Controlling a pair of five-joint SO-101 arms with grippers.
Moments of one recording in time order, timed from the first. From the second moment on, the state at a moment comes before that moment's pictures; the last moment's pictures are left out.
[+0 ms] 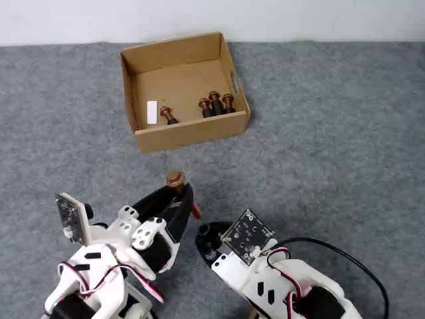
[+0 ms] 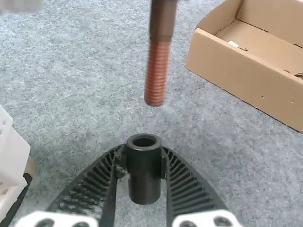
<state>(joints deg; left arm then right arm) 32.6 -103.5 67.1 58.2 38.6 -51.1 -103.3 71.7 70.6 2.9</state>
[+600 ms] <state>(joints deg) 35.5 -103.5 67.1 58.2 38.6 -51.1 -103.3 71.7 66.3 3.1</state>
